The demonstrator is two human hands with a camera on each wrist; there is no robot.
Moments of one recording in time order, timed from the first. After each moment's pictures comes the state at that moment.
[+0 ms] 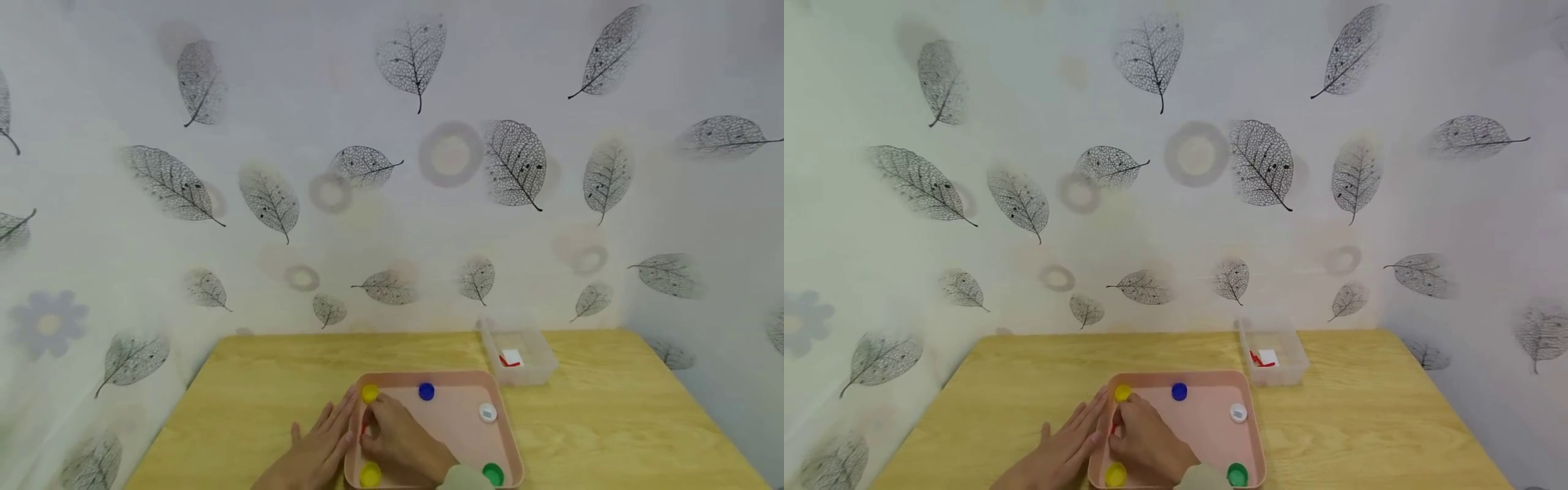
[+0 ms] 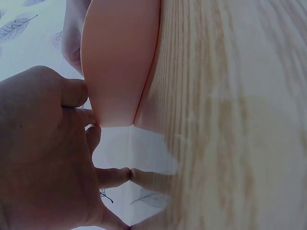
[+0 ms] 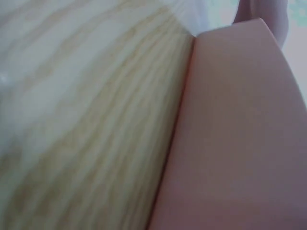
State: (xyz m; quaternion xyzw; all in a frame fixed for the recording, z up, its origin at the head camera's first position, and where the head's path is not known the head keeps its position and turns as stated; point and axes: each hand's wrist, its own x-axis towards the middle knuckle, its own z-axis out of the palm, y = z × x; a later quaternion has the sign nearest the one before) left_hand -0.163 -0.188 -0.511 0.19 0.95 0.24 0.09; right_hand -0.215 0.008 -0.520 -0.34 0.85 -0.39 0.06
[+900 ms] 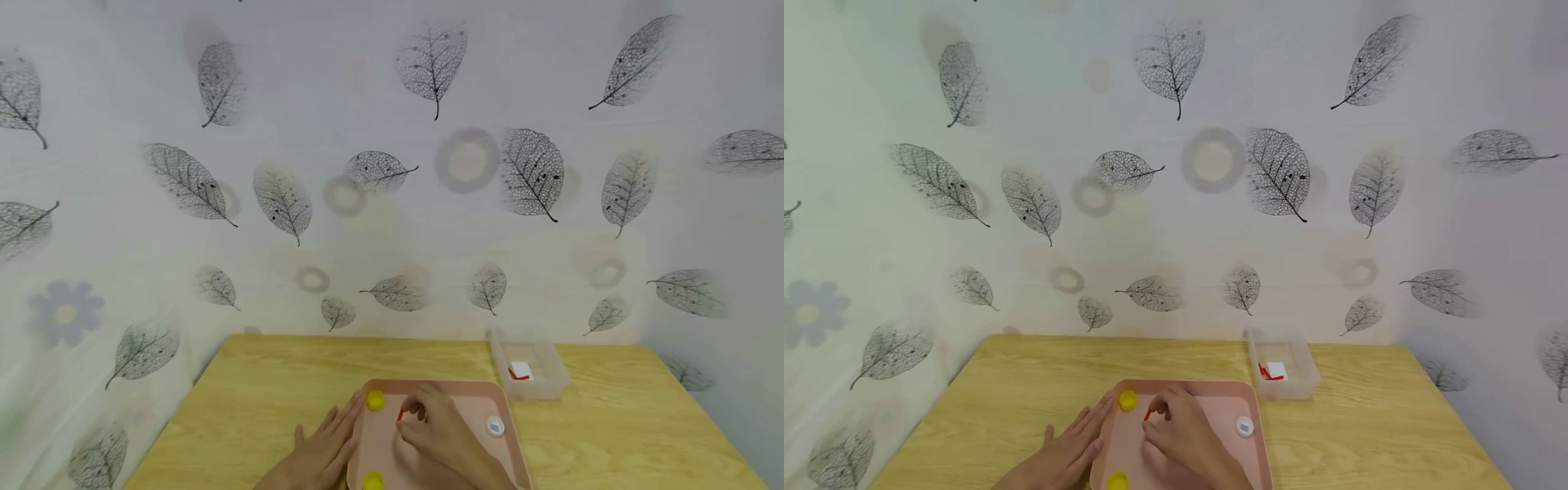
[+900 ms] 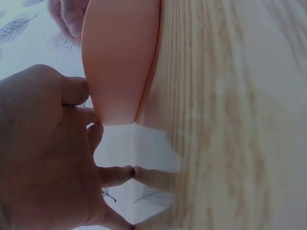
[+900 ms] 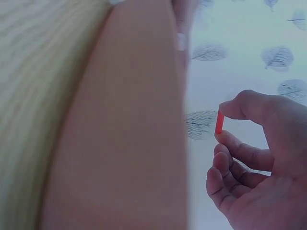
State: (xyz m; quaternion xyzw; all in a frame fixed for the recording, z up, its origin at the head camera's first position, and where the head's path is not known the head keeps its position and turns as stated) left_hand -0.162 -0.192 -0.507 0.20 0.94 0.26 0.08; right_hand -0.206 0.064 -0.488 -0.29 0.85 -0.43 -0.06
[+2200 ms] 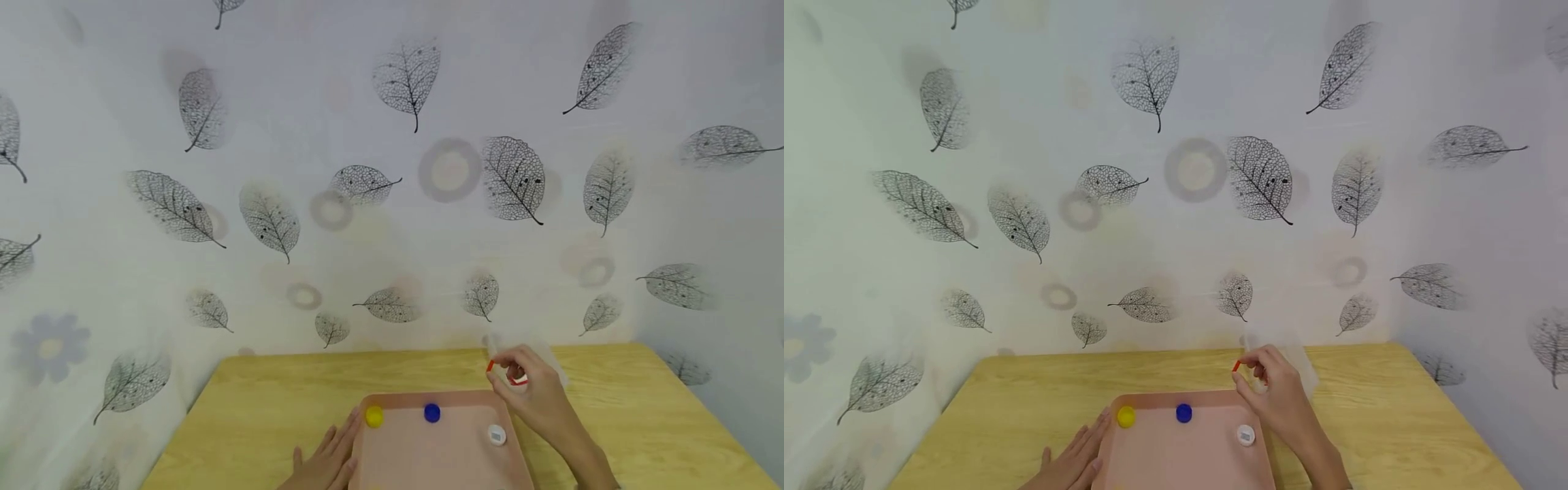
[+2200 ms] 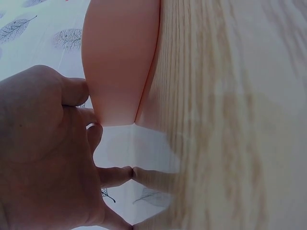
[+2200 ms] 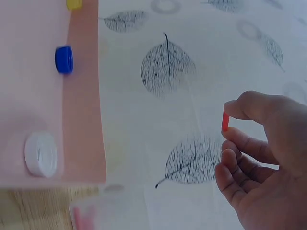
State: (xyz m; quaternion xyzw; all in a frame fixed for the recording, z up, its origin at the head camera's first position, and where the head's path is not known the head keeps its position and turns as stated) left_hand -0.168 -0.190 -0.520 0.17 0.96 0.22 0.09; right_hand -0.232 0.187 -0.444 -0.23 0.84 -0.38 -0.31
